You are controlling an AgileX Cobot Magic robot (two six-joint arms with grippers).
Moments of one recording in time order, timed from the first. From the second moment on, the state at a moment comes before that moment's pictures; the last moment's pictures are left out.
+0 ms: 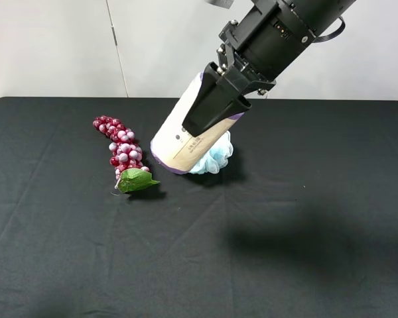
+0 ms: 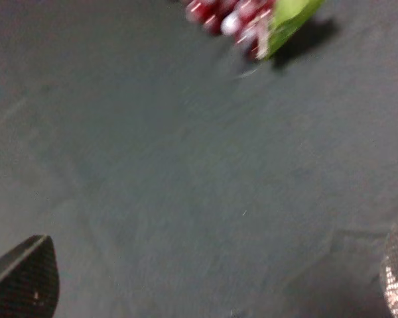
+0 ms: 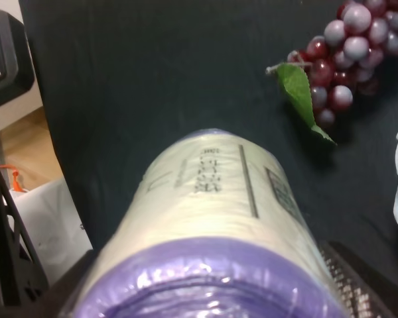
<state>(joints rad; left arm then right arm) -0.12 0.47 -0.59 -0.19 0.95 0.50 0.57 1.59 -1.36 0.67 1.10 -0.74</state>
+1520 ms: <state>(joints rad) -0.82 1.34 -0.81 -0.20 0.19 0.59 0.57 1.59 -1.36 0.79 1.10 -0.70</state>
